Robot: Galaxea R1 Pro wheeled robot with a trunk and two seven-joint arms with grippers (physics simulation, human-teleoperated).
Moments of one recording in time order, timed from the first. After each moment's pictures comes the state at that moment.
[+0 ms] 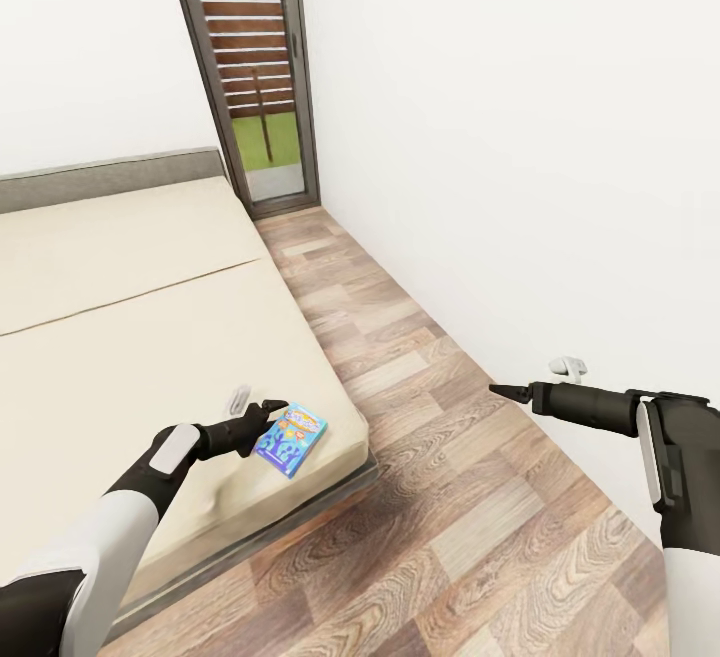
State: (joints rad) left arm -0.86 0.10 0.10 -0.47 0.95 0.72 -0.18; right arm -0.63 -0.21 -0.35 -1.42 0.16 1.04 1.08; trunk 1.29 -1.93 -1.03
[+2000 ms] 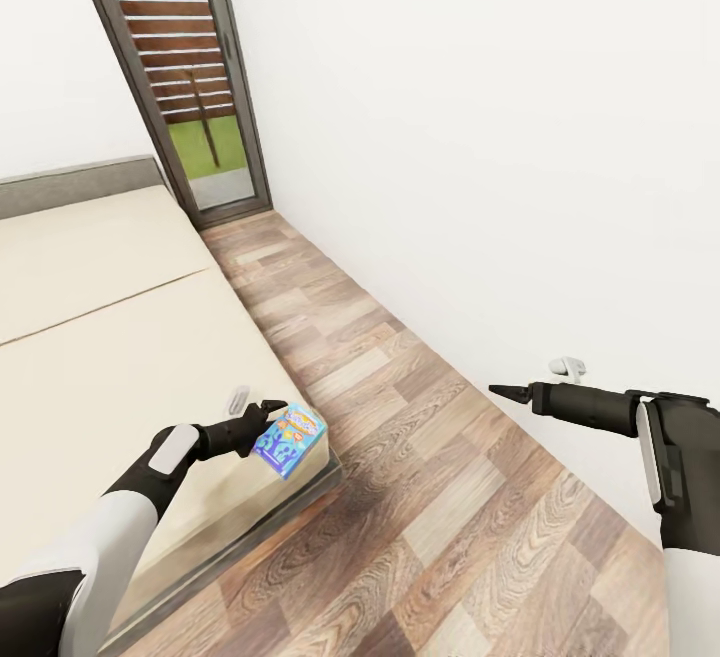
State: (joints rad) left arm -0.86 0.11 0.10 -0.47 0.95 0.72 -0.18; right arm -0.63 -0.21 -0.35 -1.42 0.16 1.04 1.08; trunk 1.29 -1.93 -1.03
